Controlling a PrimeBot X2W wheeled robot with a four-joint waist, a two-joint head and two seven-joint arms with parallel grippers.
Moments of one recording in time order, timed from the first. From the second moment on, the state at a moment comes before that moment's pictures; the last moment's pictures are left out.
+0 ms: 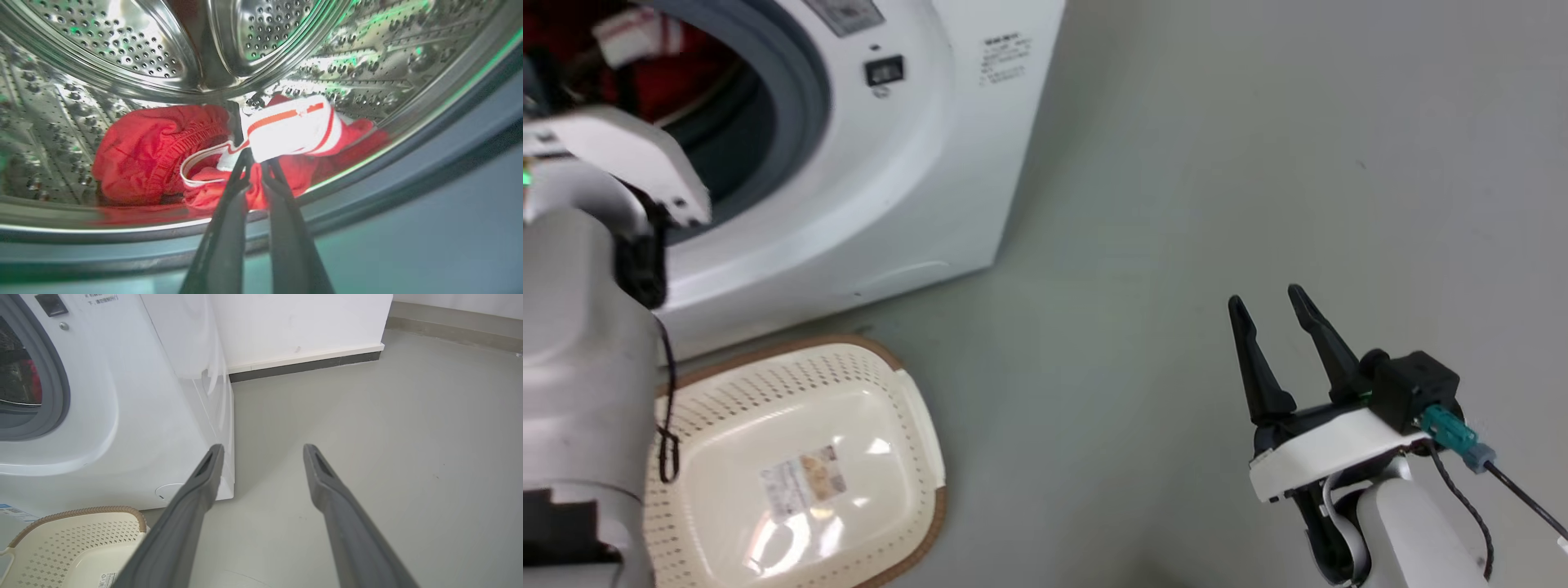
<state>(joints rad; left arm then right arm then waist) -1.00 0.39 -0.09 0.91 -0.31 -0.02 -0.06 -0.26 -0.05 0.19 0.28 0.26 0.13 -0.26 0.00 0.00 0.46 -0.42</state>
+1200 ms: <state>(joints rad) -0.20 0.15 -0.10 0.12 -0.24 0.06 -0.26 -0.03 -0.05 -0.03 0.17 0.10 0.13 -0.16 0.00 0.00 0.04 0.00</state>
